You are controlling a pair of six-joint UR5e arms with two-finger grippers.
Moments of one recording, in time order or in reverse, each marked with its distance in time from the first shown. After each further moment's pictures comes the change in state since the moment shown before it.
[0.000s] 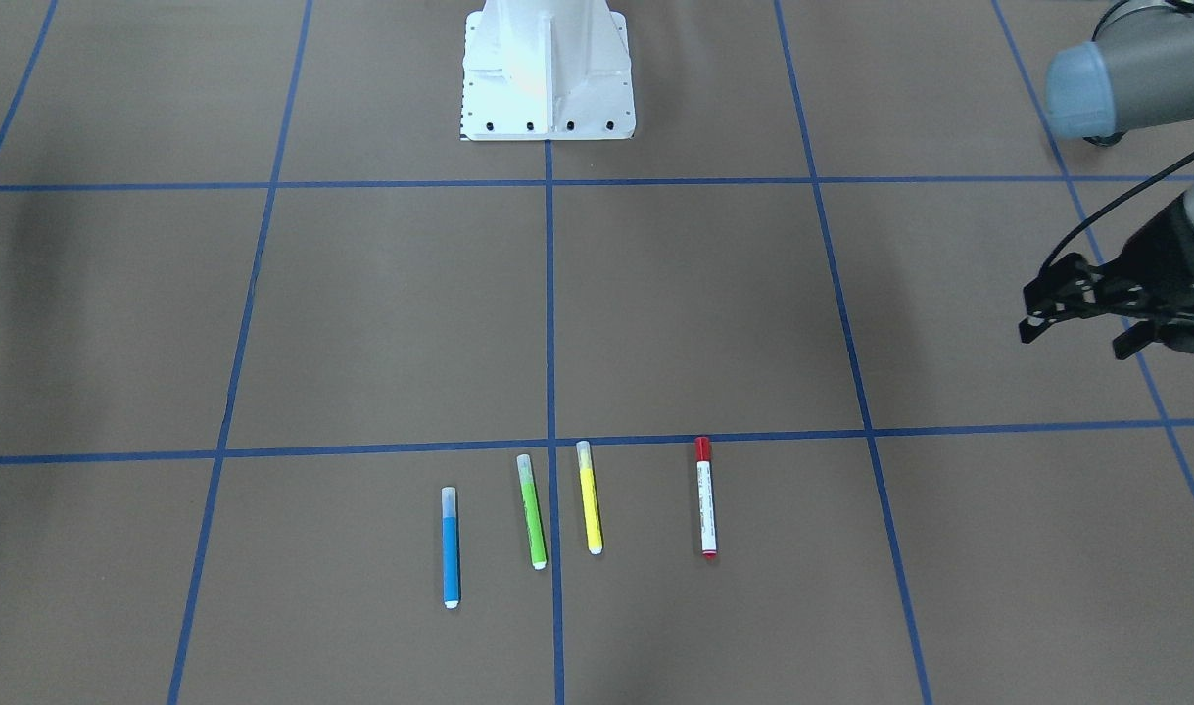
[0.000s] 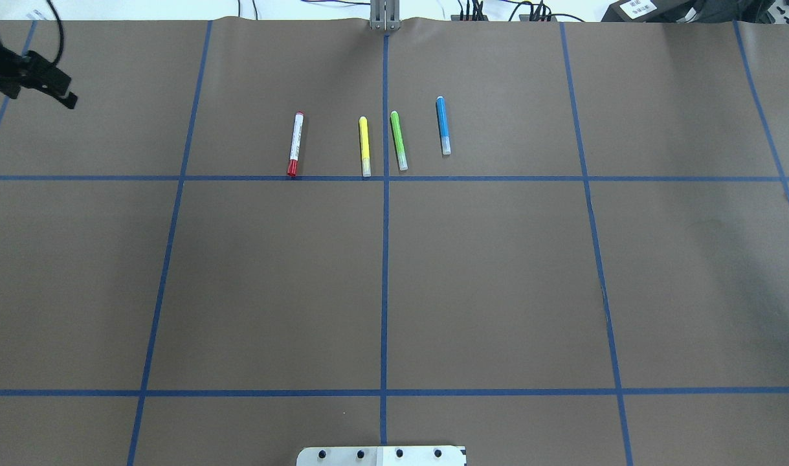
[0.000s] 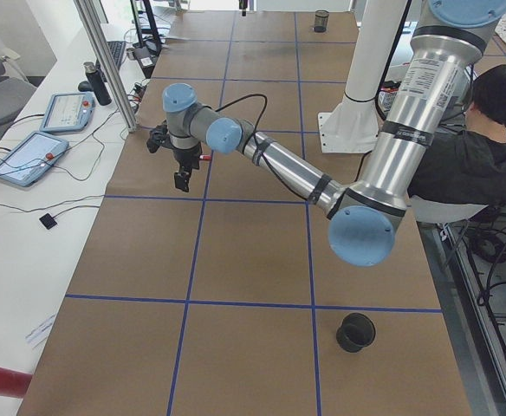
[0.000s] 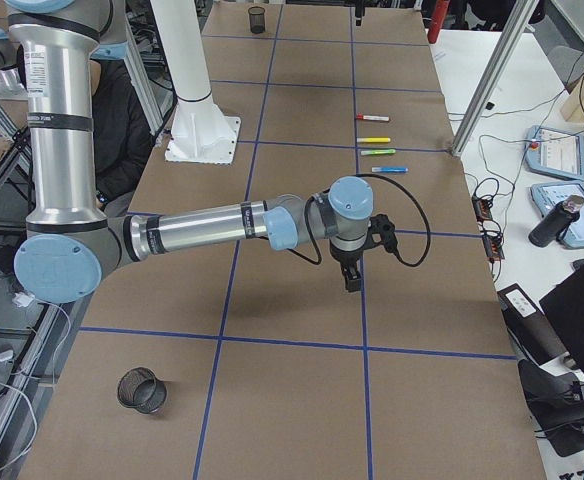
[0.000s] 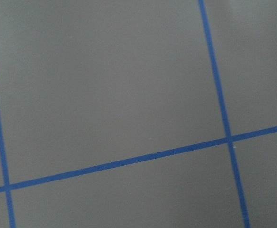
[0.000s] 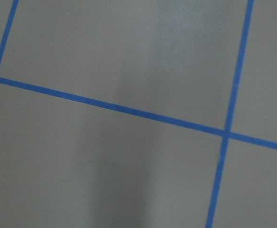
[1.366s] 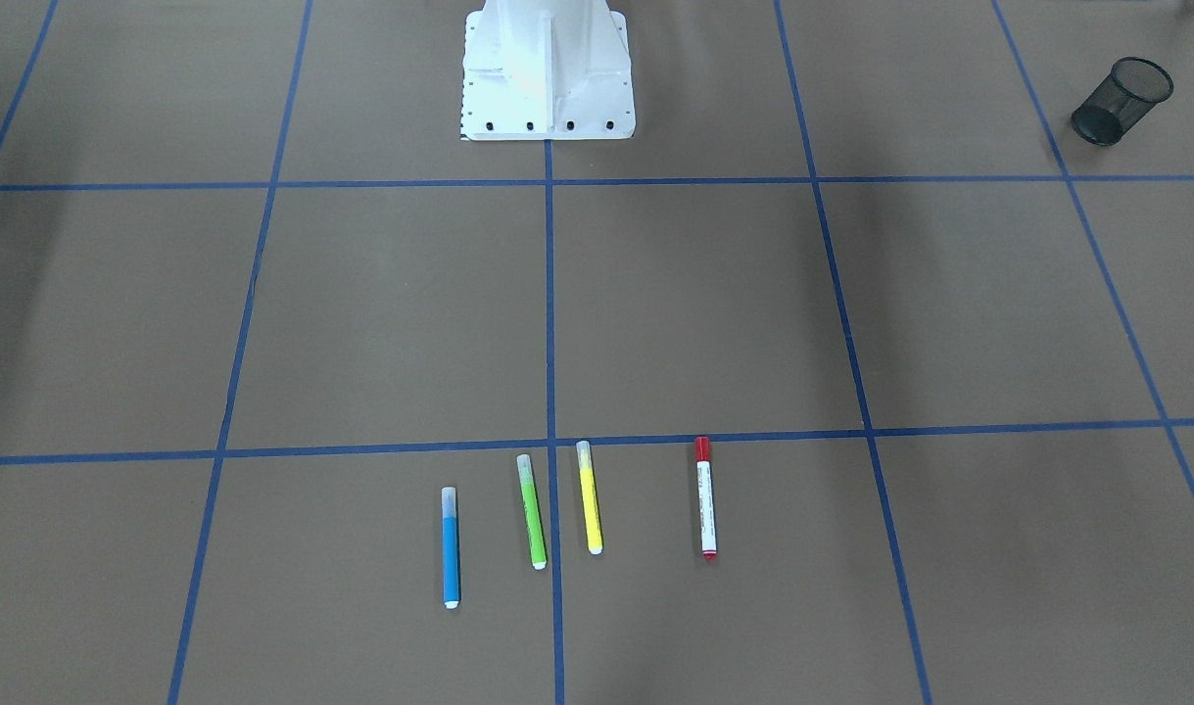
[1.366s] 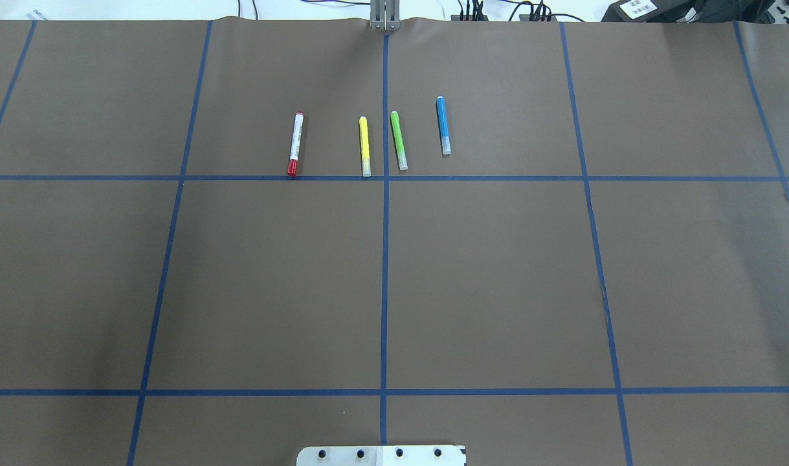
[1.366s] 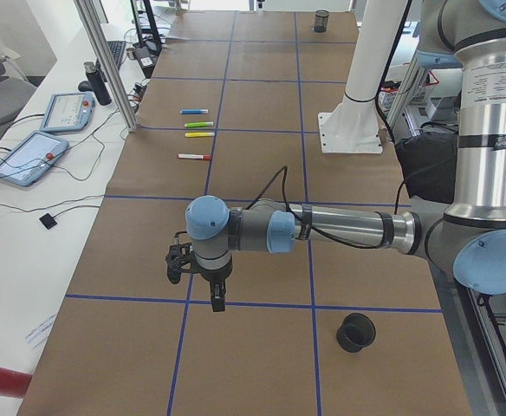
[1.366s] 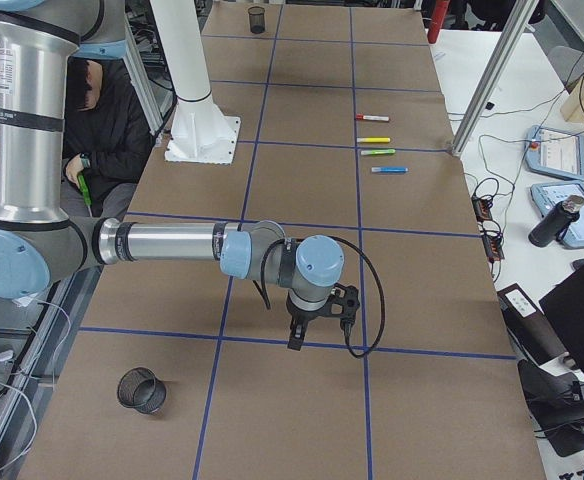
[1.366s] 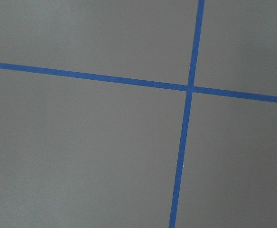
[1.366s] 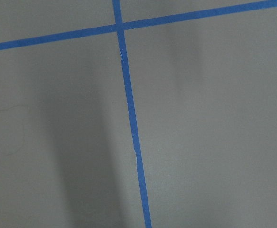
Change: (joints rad) left arm -0.416 0.469 0.027 -0.014 -0.009 0.300; right arm 0.185 -0.171 -0.012 -0.294 -0.007 -0.025
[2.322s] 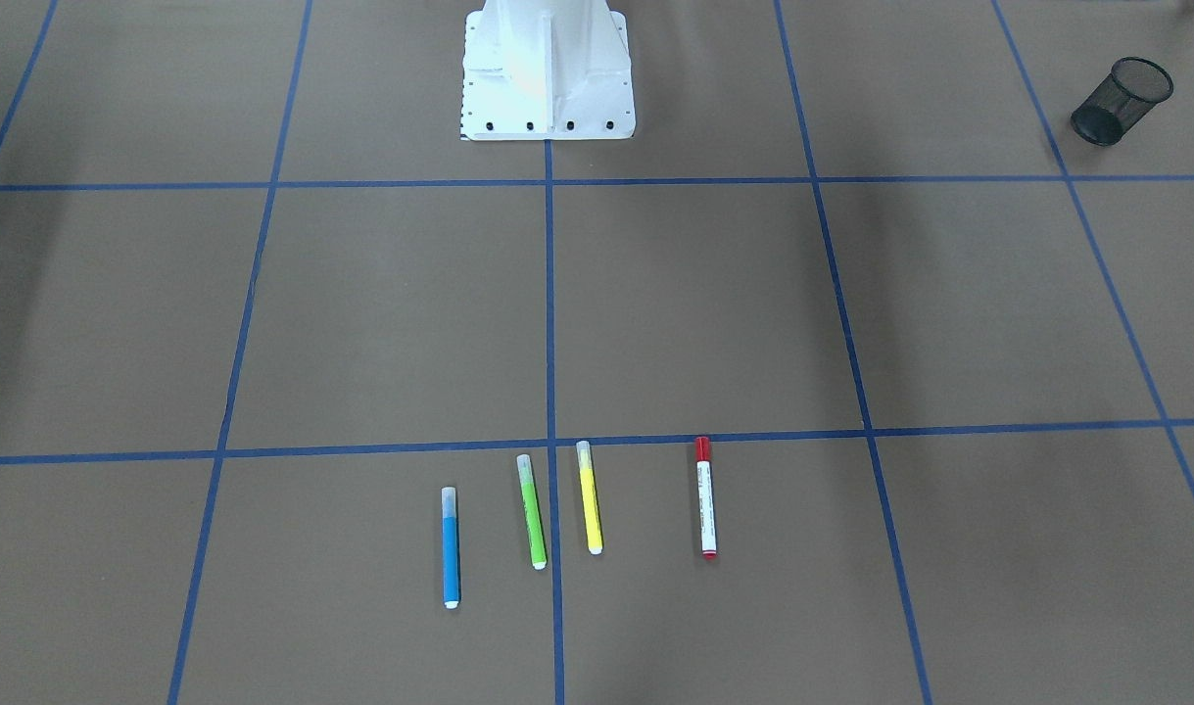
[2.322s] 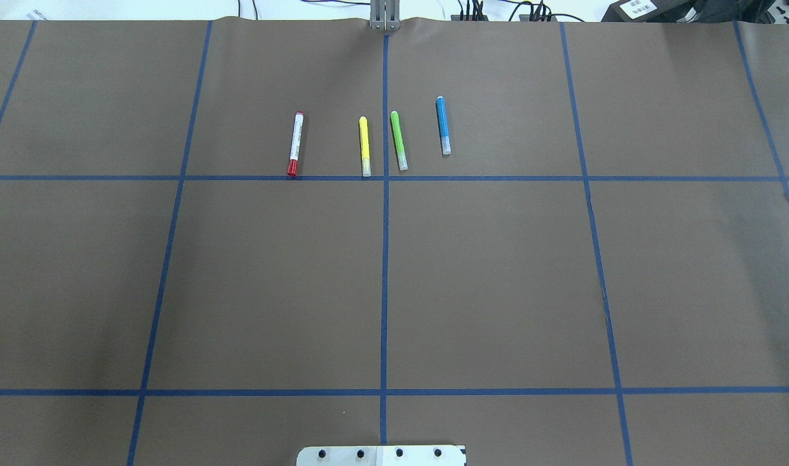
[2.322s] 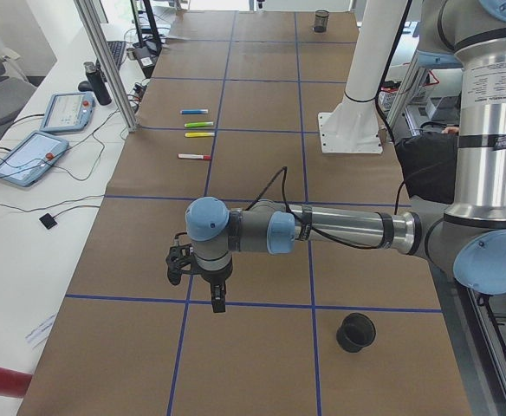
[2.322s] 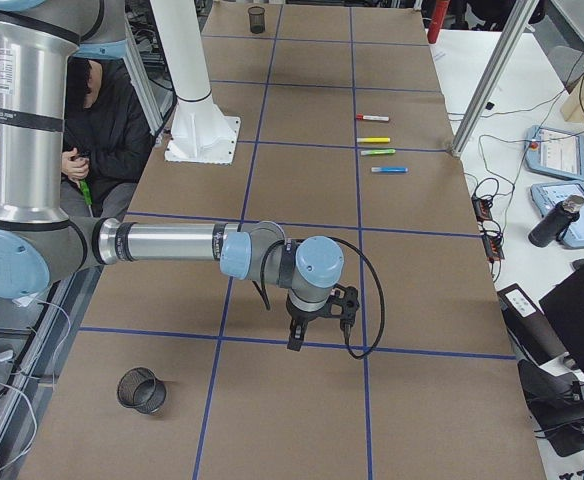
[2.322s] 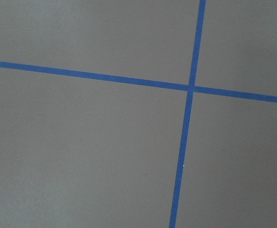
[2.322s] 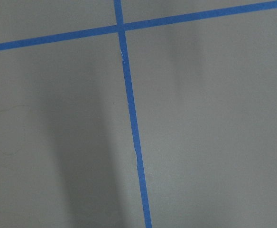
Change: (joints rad) left arm 0.000 0.004 0.011 0.002 0.000 -0.001; right arm 0.000 -0.001 -0.006 0.000 -0.001 -0.001
